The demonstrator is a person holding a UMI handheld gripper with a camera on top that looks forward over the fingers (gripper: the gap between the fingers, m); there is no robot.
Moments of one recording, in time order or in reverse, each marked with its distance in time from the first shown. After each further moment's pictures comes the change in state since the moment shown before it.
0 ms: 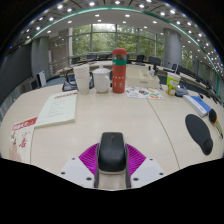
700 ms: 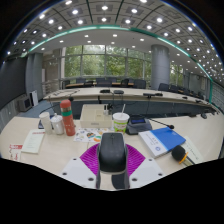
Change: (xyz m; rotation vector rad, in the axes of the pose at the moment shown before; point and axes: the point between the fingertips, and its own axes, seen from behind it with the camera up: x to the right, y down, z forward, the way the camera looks) arm 0.278 -0.170 -0.093 0.245 0.078 0.016
